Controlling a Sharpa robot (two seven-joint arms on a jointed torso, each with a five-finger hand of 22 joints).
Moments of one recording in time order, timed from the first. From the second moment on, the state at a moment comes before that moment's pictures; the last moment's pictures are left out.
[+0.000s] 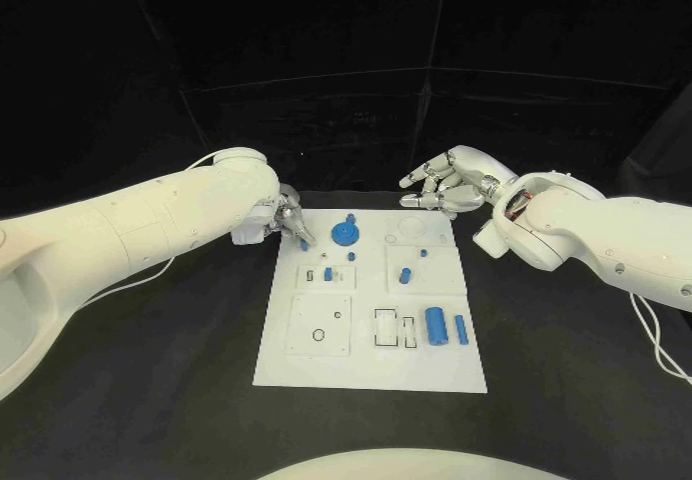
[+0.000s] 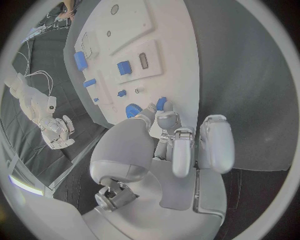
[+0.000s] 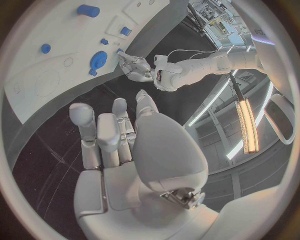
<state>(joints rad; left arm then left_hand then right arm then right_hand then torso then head) 1.37 -0.41 -0.13 0.91 -1.05 0.35 -0.49 1.18 0.09 0.19 0.05 0.05 0.88 0.06 0.57 0.51 1.27 -0.01 1.07 0.97 1.47 -0.07 1.57 1.31 0.05 1.47 0.03 1.34 1.28 1.29 -0.83 -0.03 1.47 -0.89 -0.29 0.11 1.45 0.00 -0.18 0.21 0.31 0.91 0.16 0.10 0.07 1.11 0.07 0.78 0.82 1.46 -0.01 1.14 1.06 0.12 1.15 0.11 1.16 0.92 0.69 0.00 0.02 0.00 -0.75</state>
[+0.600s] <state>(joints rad) 1.37 -0.54 -0.13 1.09 -1.04 0.25 -0.46 1.20 0.06 0.36 0.01 0.05 0.87 0.06 0.62 0.50 1.29 -0.02 1.07 0.97 1.47 -0.07 1.57 1.31 0.05 1.47 0.03 1.35 1.30 1.29 -0.83 -0.03 1.46 -0.89 -0.29 0.11 1.45 0.00 -0.18 0.21 0.31 0.91 0.16 0.10 0.07 1.11 0.07 0.78 0.81 1.46 -0.01 1.14 1.06 0.12 1.15 0.11 1.16 0.92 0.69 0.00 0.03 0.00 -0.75</state>
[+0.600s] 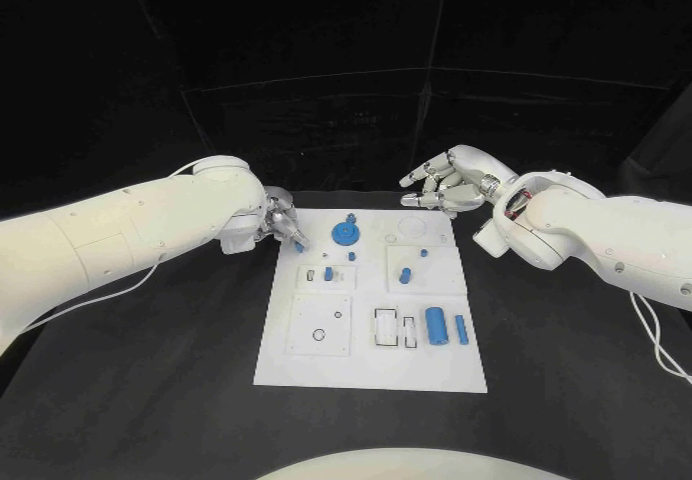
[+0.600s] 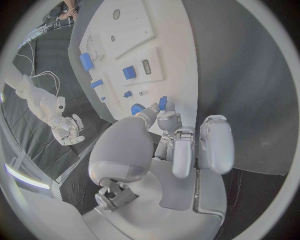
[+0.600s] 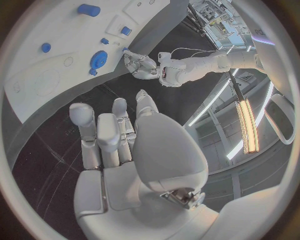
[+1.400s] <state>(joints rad) 1.34 -0.75 -0.13 1.45 -1.05 0.01 -0.46 1.17 0.02 0.43 0.00 0.05 0.87 0.06 0.64 0.51 1.30 -0.02 1.07 0.97 1.47 -0.07 1.57 1.31 0.05 1.47 0.03 1.36 1.31 1.29 -0.83 -0.03 1.45 -0.89 -0.29 0.11 1.45 0.00 -0.18 0.21 0.32 0.91 0.16 0.10 0.07 1.11 0.07 0.78 0.81 1.46 -0.01 1.14 1.06 0.12 1.15 0.11 1.16 0.92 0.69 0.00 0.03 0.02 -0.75</state>
